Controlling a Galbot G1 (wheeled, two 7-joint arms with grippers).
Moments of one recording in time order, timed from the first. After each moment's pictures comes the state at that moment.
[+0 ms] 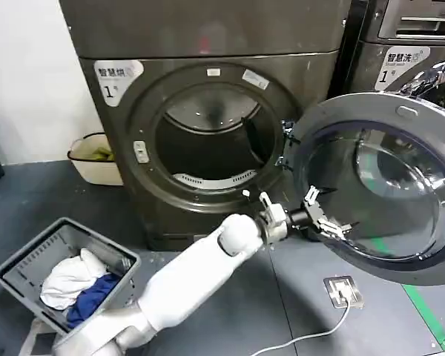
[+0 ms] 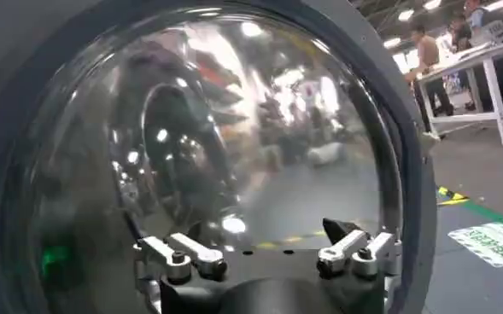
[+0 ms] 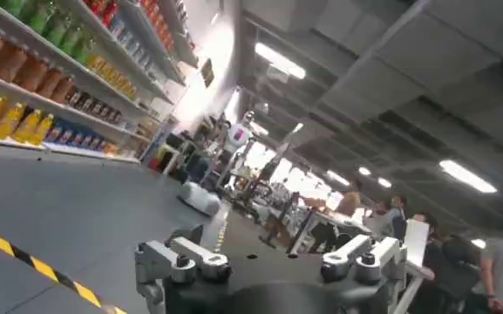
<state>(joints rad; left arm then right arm) 0.30 -1.51 0.44 -1.31 -0.37 -0.02 0.41 -1.79 1.21 2.00 1.62 0.23 -0.17 0.16</state>
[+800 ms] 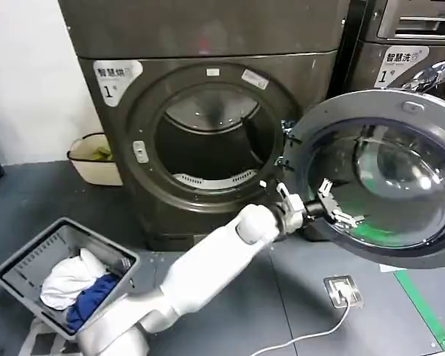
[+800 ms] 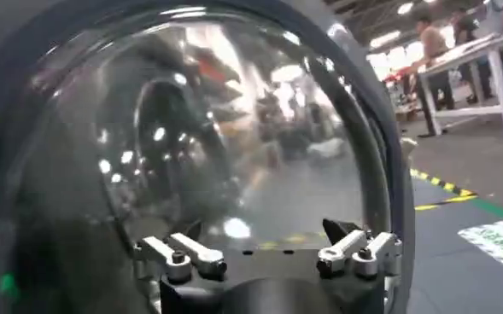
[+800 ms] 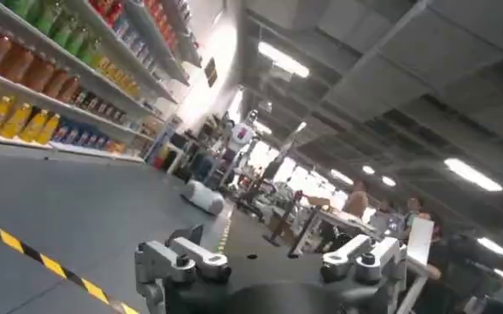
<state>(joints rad) 0.23 -1.61 0.44 -1.15 -0.35 -0.03 0.41 -1.78 1.23 1.99 1.63 0.23 -0.17 0.16</state>
